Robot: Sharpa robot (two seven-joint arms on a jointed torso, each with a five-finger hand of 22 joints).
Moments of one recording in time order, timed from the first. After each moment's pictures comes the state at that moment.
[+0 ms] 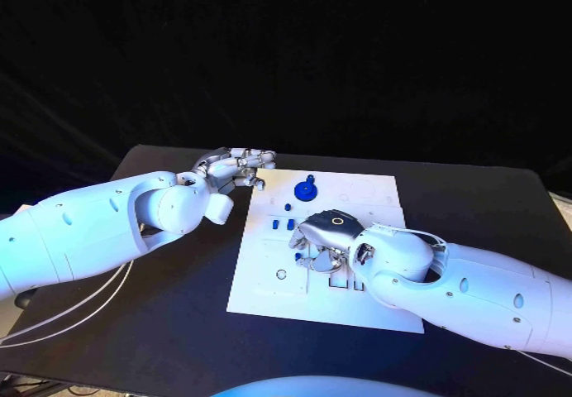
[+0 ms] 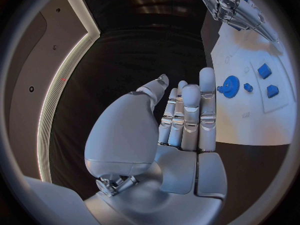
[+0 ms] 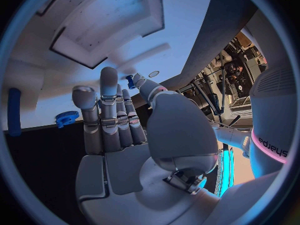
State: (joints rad) left arm 1.22 -0.84 -0.02 1.46 0.06 -0.17 0.20; left_hand 1.36 -0.14 0.37 0.04 0.05 1.00 0.18 0.12 0.07 1.12 0.11 0.26 0.14 1.25 0.02 1.08 0.66 0.16 1.20 0.12 0.61 0.89; right arm 1.05 -0.65 -0.03 1.62 -1.82 -0.20 -0.18; right_hand 1.24 -0.14 0.41 -0.02 0.05 1.04 0.17 0.06 0.07 1.08 0.11 0.07 0.06 1.40 0.02 0.64 0.51 0.15 1.16 0.12 1.11 0.79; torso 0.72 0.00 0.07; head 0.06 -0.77
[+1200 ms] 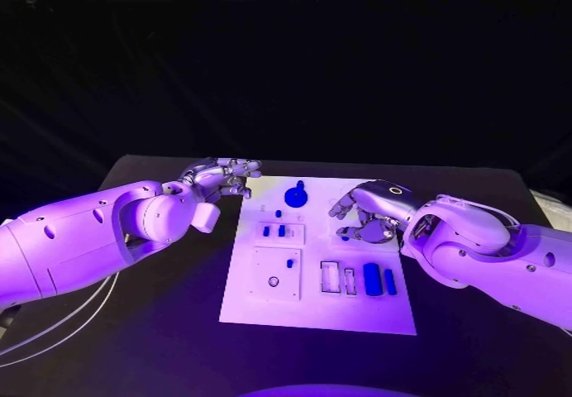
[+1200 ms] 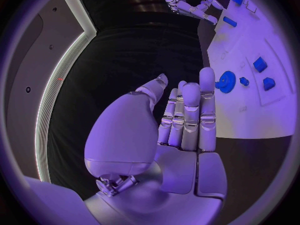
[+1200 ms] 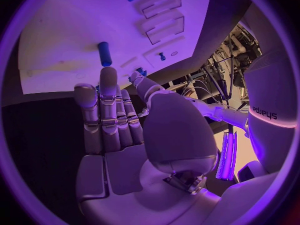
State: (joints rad) left arm 1.22 -0.84 -0.02 1.44 0.06 -0.17 0.17; left_hand 1.35 -0.14 0.35 0.04 0.05 1.00 0.18 0.12 0.07 1.11 0.11 0.26 0.14 1.23 0.02 1.06 0.63 0.16 1.20 0.12 0.61 0.88; right arm 1.16 -0.93 -0.02 1.73 -1.68 -0.29 -0.12; right_hand 1.31 -0.13 0.34 -0.02 0.10 1.05 0.15 0.06 0.07 1.06 0.10 0.15 0.07 1.39 0.01 0.64 0.50 0.15 1.17 0.11 1.10 0.79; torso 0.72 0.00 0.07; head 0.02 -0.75
